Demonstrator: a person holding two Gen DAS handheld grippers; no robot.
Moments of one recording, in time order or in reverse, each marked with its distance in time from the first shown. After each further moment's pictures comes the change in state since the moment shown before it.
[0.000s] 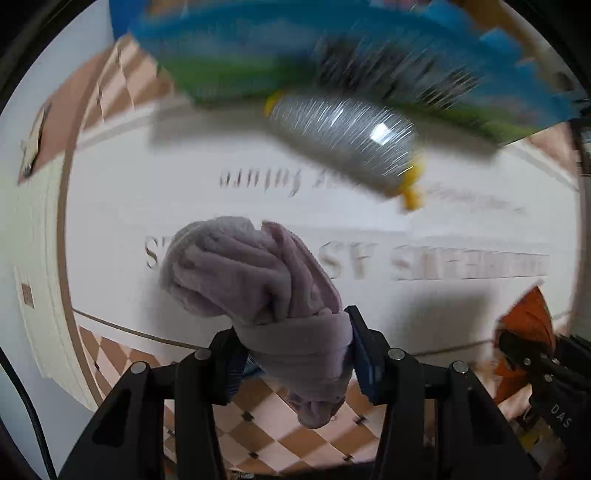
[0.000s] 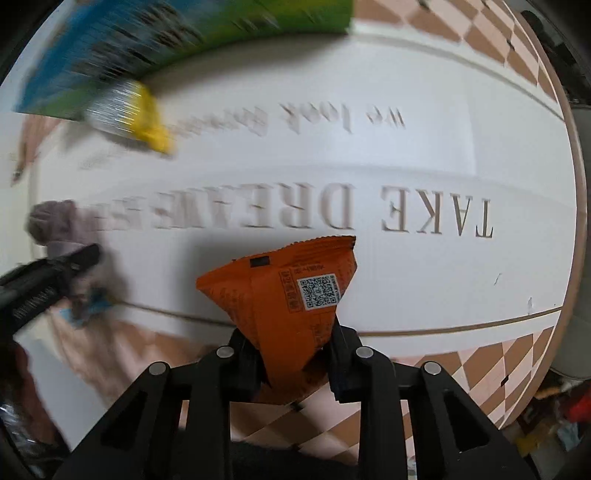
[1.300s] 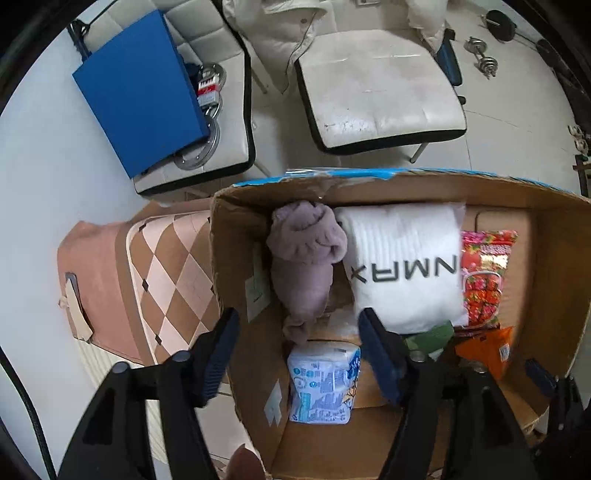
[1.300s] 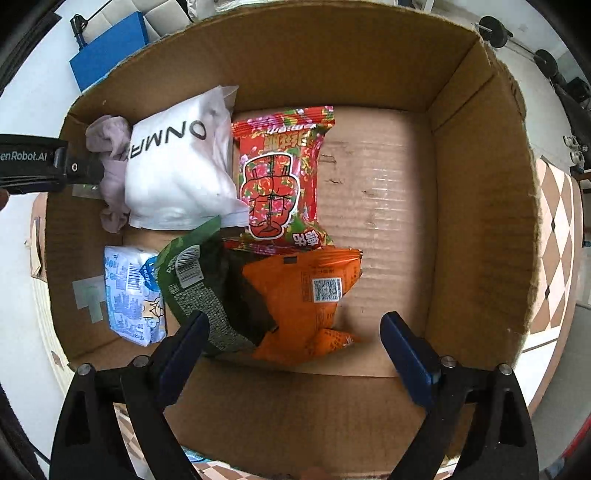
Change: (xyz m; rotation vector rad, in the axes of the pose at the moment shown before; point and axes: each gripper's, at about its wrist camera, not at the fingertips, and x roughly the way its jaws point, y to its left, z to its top) left arm -0.046 0.048 0.334 0.078 0.090 0.139; right arm -0.057 0.077 0.263 -0.028 -0.101 -0.029
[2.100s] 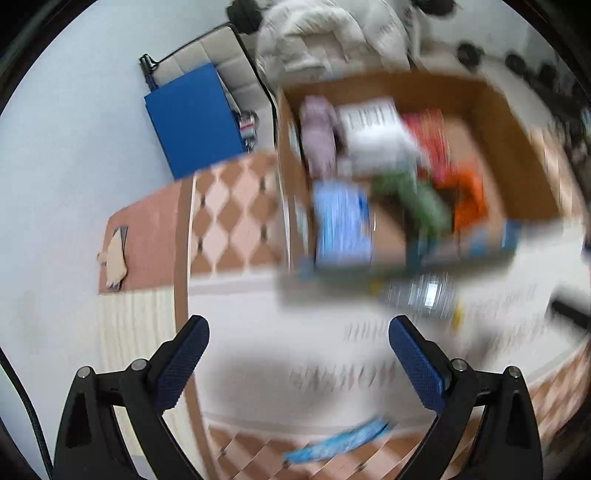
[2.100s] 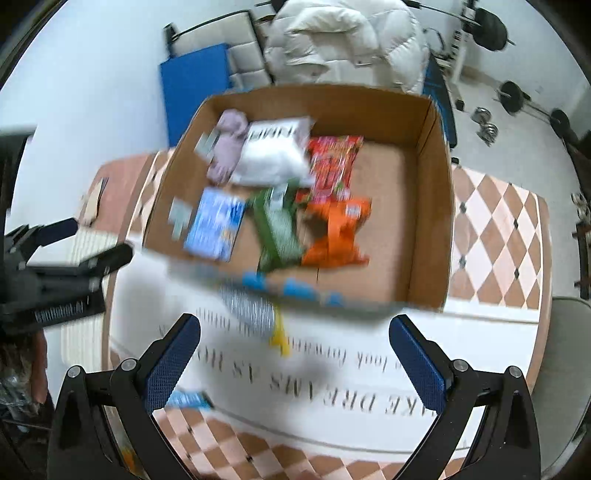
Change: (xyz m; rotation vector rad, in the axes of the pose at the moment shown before) left arm -0.027 -0.007 -0.281 0.069 -0.327 0.132; right arm -0.107 0.007 -0.153 -0.195 -0.246 0.070
